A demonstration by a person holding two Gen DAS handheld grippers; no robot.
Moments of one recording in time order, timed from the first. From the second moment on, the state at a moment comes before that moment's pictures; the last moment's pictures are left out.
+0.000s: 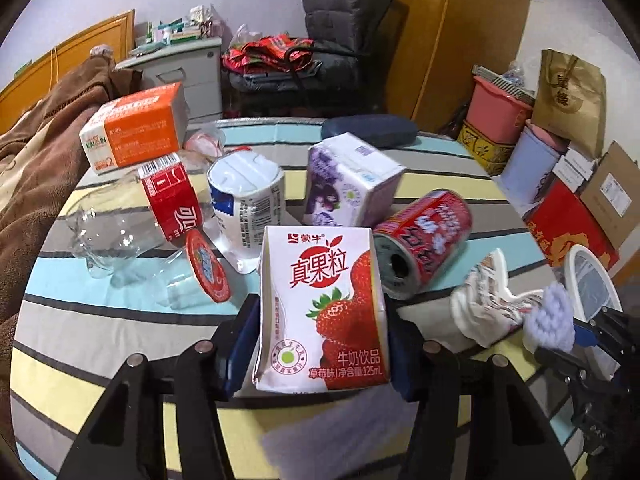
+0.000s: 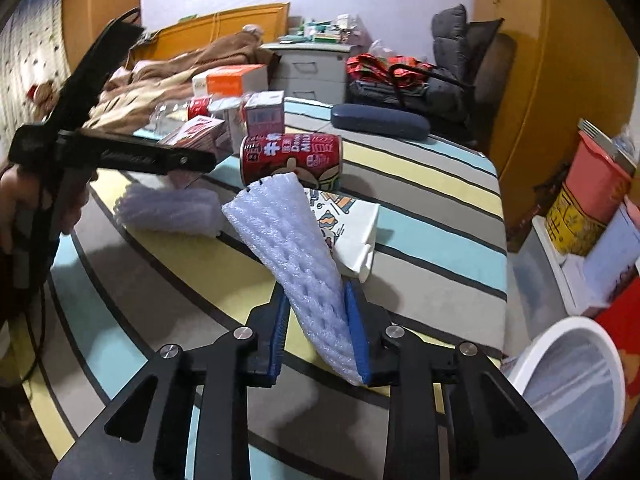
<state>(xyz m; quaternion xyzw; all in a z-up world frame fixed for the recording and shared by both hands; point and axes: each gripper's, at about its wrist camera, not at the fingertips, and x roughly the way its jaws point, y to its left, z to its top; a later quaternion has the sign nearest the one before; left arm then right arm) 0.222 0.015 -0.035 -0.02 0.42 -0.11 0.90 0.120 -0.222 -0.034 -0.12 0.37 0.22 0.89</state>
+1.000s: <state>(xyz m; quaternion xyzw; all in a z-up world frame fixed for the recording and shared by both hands) 0.123 -0.112 0.032 0.05 0.34 -0.24 0.91 0.066 -0.305 0.005 0.06 0.32 0.08 0.94</state>
